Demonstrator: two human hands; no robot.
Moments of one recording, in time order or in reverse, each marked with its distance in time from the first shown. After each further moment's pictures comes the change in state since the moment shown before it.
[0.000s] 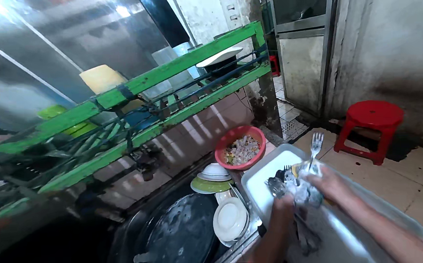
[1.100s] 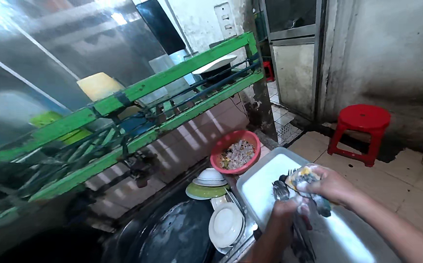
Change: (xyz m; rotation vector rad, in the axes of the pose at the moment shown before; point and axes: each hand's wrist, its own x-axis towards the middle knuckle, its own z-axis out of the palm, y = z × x) left_hand 0.000 -0.002 0.000 -0.060 -0.298 -0.067; right_hand -0.013 -0.014 -0.033 -0.025 -0.170 -0.023
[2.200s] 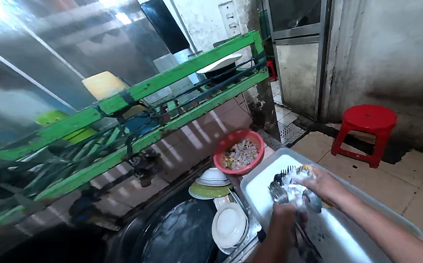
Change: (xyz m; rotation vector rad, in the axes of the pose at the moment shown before) left_hand -0.003 0.005 0.001 -0.087 0.193 0.035; right_hand 0.030 0.015 0.023 -0.027 0.103 -0.014
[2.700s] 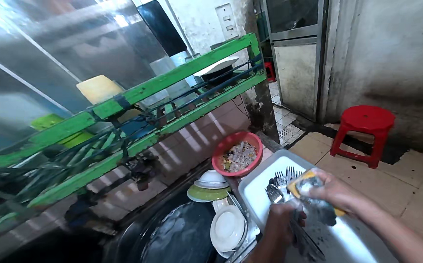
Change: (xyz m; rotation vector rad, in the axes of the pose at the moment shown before) left_hand 0.007 -0.001 -0.004 -0.027 0.029 -0.080; right_hand -0.024 -0.006 -0.016 0.153 -0.200 0.044
